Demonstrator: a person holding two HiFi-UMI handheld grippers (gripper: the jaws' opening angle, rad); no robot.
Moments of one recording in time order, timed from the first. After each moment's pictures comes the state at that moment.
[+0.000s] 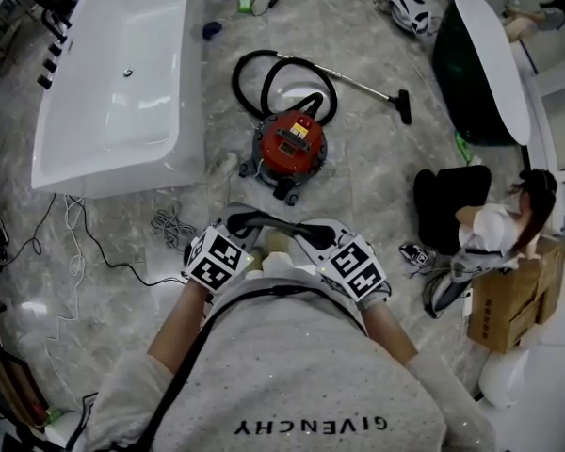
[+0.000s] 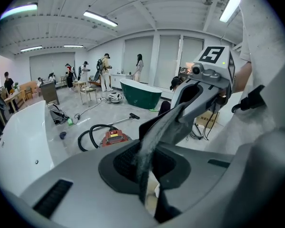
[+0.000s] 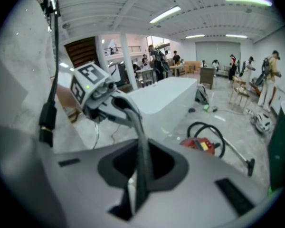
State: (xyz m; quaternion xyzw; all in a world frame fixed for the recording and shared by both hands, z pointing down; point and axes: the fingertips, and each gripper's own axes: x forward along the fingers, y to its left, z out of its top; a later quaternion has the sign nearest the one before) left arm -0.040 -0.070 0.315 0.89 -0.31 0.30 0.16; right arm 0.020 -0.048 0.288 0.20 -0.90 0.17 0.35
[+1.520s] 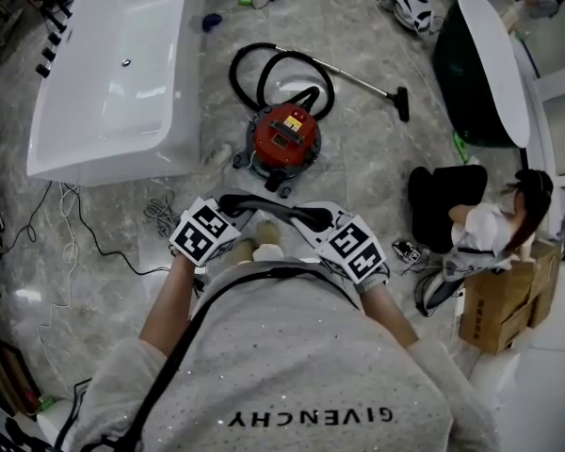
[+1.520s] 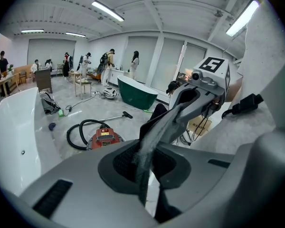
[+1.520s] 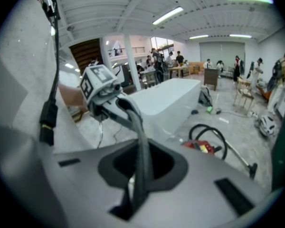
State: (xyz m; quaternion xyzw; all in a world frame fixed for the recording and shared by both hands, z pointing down) left arm -0.026 -0.085 0.303 0.89 -0.27 0.28 0.22; right arm 0.034 -0.067 0.274 0.17 -0.91 0.16 0.34
